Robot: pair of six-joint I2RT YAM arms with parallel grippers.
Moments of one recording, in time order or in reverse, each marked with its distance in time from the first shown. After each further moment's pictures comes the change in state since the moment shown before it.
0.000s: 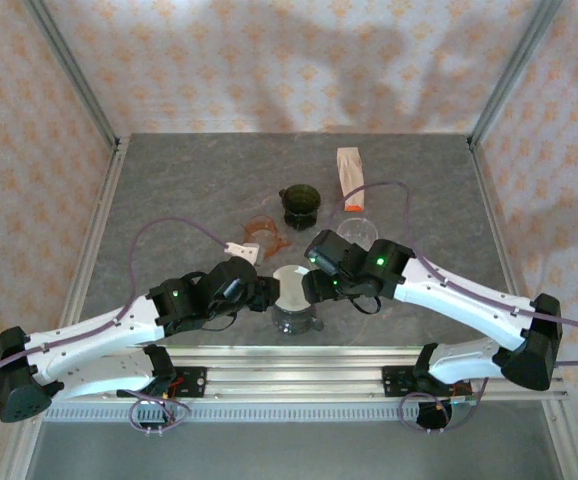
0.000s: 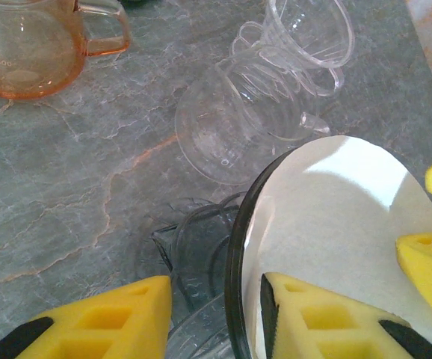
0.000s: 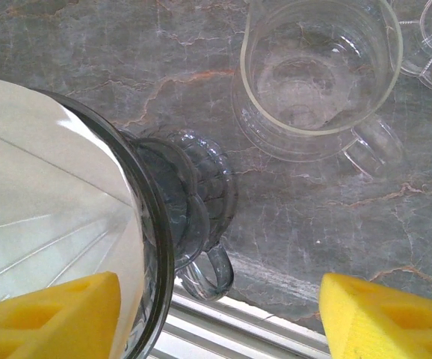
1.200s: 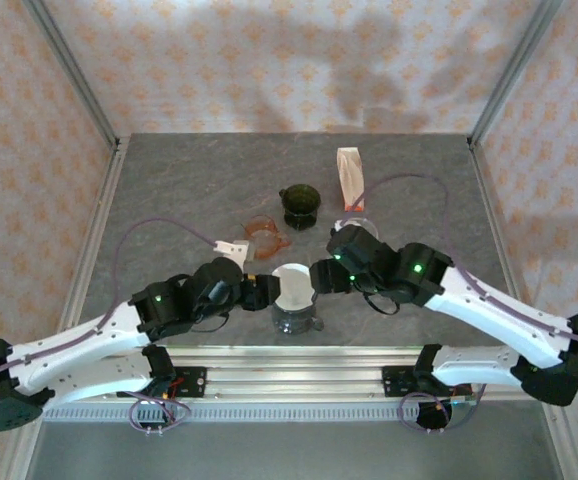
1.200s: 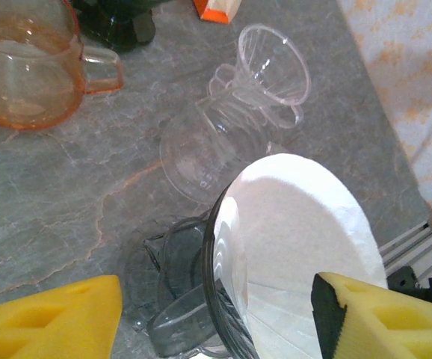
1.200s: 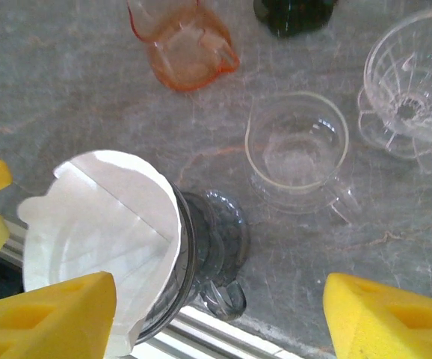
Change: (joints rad) left arm 0.000 -0.147 0.007 -0.033 -0.032 -0.003; right arm 0.000 -0.203 0.017 0.039 0.098 0.000
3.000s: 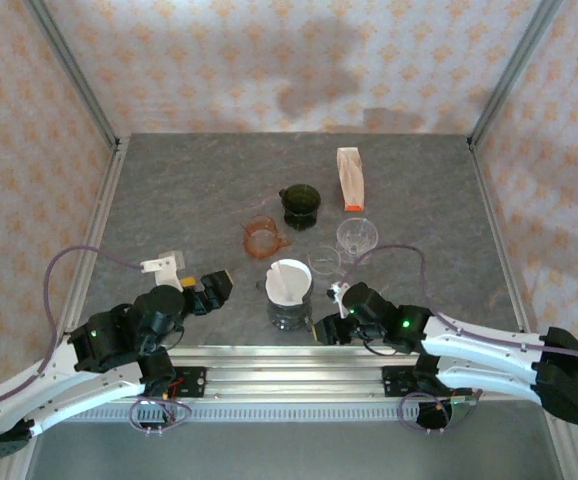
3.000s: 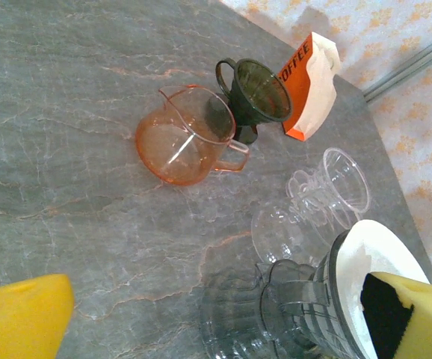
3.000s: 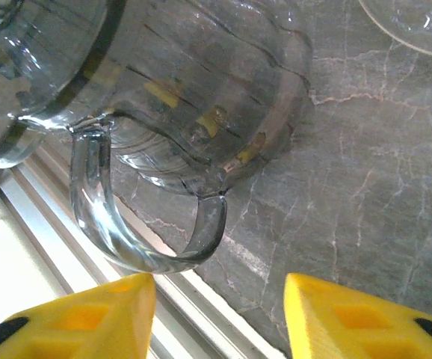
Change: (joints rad) left arm 0.000 -0.410 -0.127 -0.222 -0.324 -0.153; right arm 0.000 -0.171 -0.840 0.750 -0.376 -0.071
